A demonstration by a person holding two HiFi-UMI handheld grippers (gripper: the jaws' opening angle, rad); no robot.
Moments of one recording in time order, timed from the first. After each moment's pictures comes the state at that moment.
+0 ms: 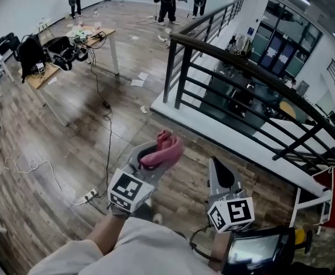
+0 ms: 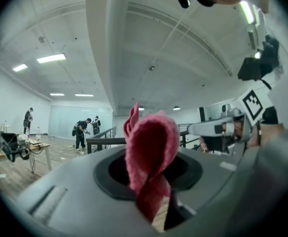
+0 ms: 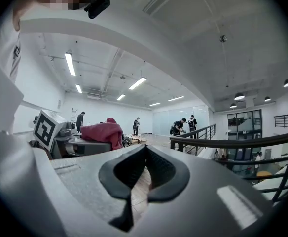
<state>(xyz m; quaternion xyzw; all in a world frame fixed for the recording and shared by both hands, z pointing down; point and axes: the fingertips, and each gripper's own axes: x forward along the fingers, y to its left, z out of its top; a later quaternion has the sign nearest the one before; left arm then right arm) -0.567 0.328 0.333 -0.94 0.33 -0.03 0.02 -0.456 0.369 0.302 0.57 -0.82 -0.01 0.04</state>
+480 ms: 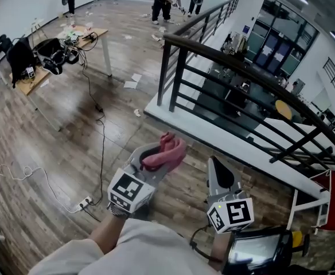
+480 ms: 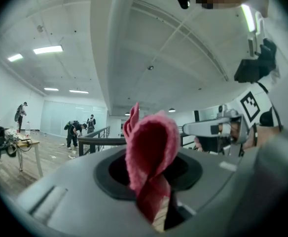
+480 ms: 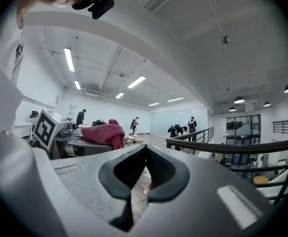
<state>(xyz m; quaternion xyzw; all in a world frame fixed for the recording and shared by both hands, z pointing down) -0.540 0.267 0.336 -0.96 0.29 -0.02 0.01 -0.442 0.306 0.299 0.58 -0.81 -0.02 0.04</state>
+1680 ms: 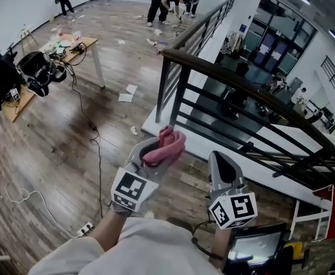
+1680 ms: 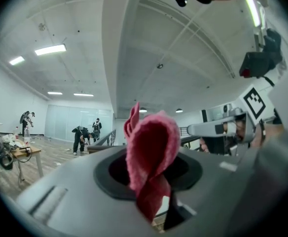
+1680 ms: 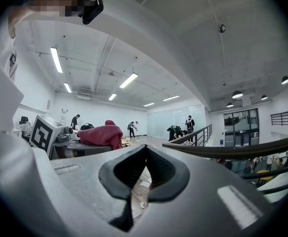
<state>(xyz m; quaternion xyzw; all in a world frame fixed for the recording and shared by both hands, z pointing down) -0.544 0.049 0.323 -0.95 0.32 -0.01 0.03 -0.439 0.093 0.291 0.60 -0.80 0.00 0.02</state>
